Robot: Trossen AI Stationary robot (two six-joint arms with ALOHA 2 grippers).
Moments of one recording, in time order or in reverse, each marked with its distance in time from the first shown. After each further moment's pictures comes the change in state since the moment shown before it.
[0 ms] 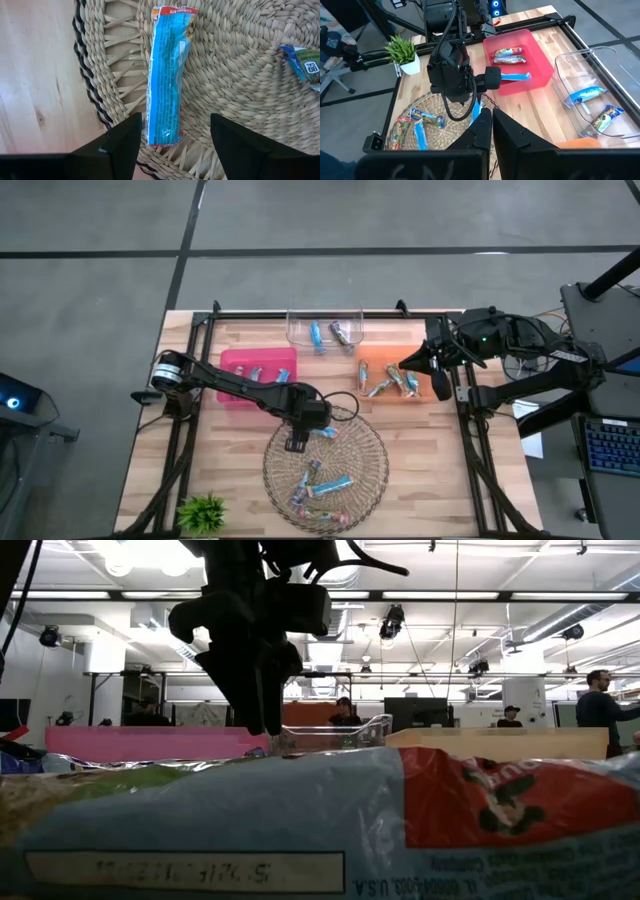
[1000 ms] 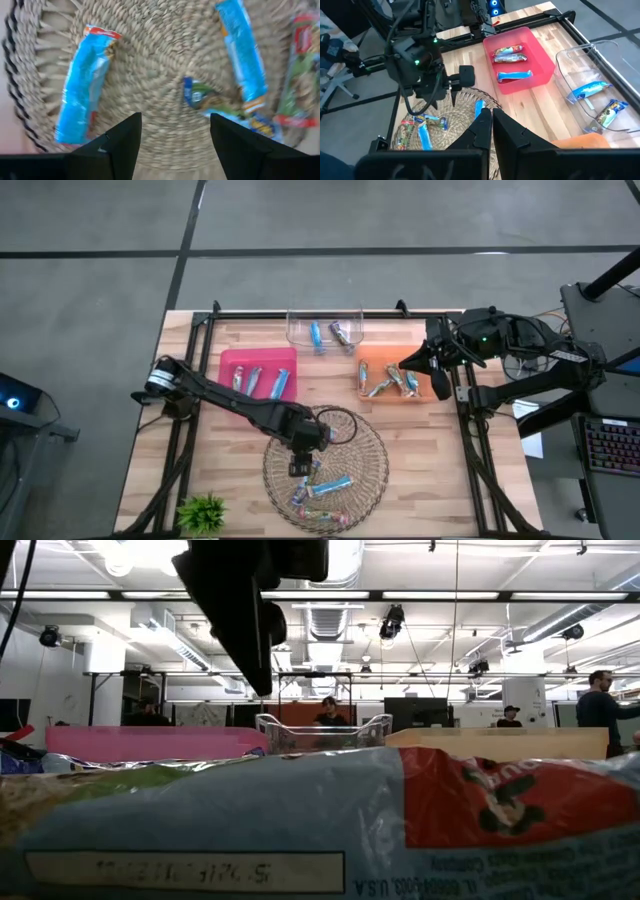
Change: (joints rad) left arm -0.142 -0.015 0.080 -0.004 0.078 -0.360; right arm 0.000 0.000 0.000 0.000 0.000 0.045
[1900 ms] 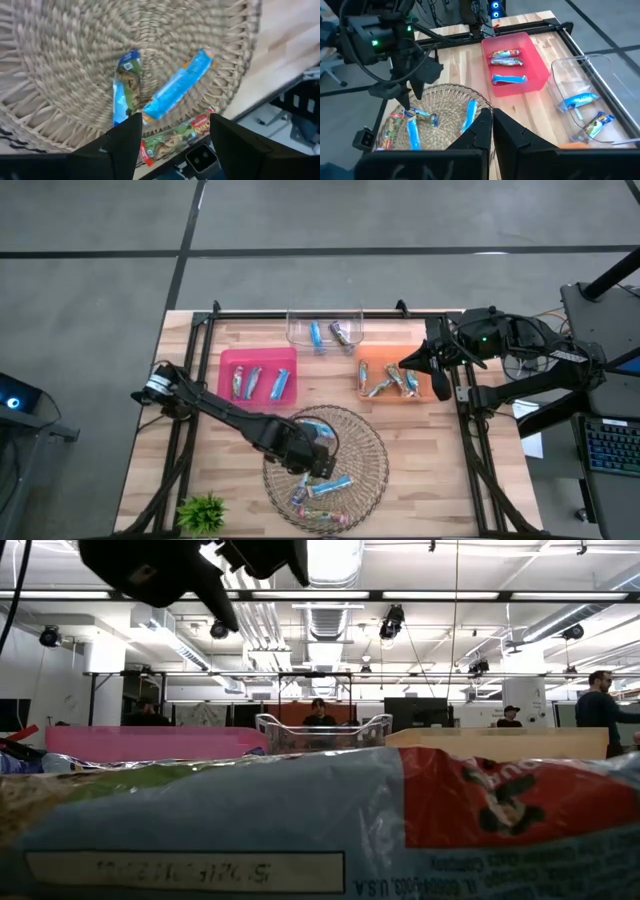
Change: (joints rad) left arm -0.108 0.011 0.107 0.014 -0.017 -1.291; right arm -0.001 0.000 0.000 0.000 0.009 -0.107
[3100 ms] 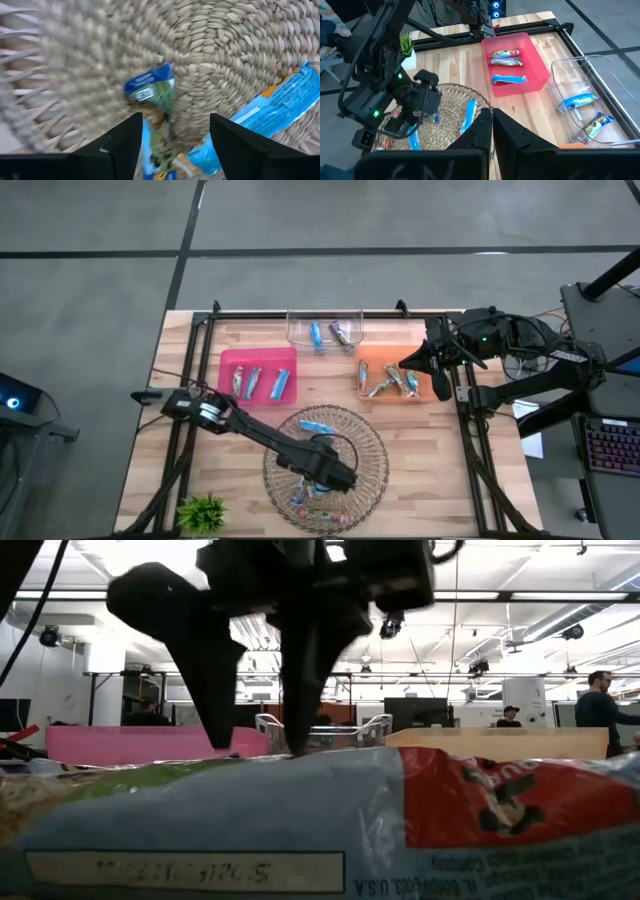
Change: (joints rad) left arm -0.013 0.455 0.486 -0.468 -0.029 0.051; right arm 0.000 -0.001 -0.001 -0.001 -0.001 -0.010
